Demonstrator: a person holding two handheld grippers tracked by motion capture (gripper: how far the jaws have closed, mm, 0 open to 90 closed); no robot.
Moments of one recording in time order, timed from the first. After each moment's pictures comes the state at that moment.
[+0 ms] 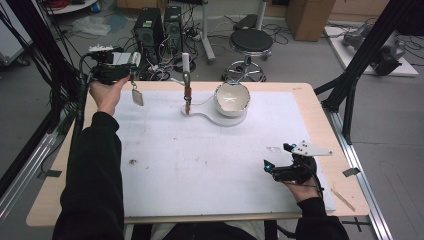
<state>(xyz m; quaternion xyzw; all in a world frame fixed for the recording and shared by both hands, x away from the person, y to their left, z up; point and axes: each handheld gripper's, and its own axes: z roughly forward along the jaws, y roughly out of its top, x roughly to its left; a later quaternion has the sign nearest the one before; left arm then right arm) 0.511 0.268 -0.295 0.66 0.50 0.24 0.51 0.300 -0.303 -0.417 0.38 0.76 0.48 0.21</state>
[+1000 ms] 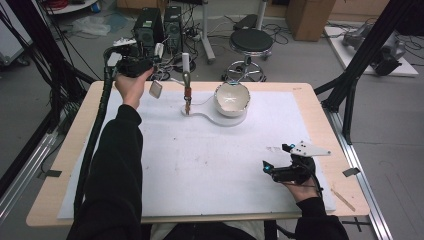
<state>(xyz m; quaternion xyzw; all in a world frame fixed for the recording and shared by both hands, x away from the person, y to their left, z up) 0.531 0.205 -0.289 0.63 0.48 0.22 0.57 0.301 -0.301 -0.419 0.37 0.77 0.48 0.21</state>
